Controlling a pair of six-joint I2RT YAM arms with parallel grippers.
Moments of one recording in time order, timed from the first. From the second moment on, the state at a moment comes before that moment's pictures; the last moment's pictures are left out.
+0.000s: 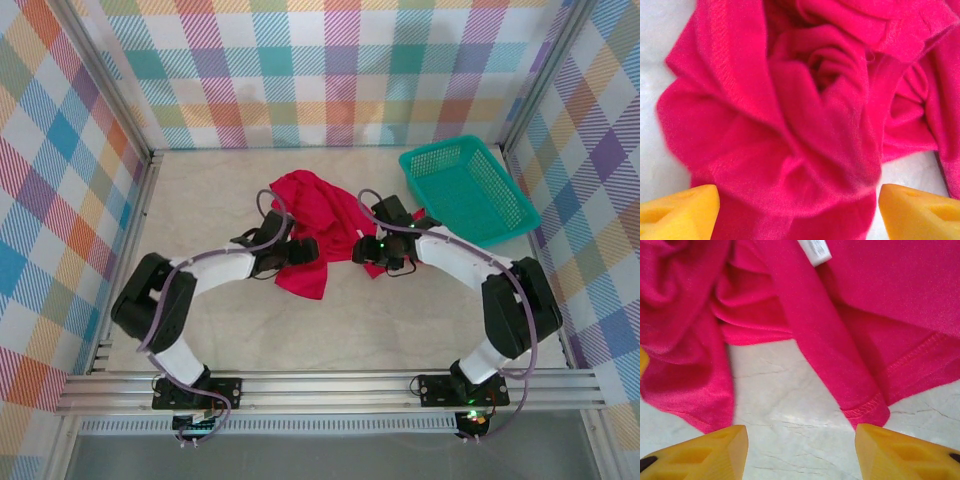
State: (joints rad) left arm -0.56 1.69 0.95 -0.18 0.04 -0.66; right arm 0.53 1.59 1.04 -0.59 -0.17 0.60
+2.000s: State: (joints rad) left arm -0.05 1.52 1.30 -0.89 -0.14 -0.74; right arm 0.33 1.81 1.79 -0.89 -0.06 0.49
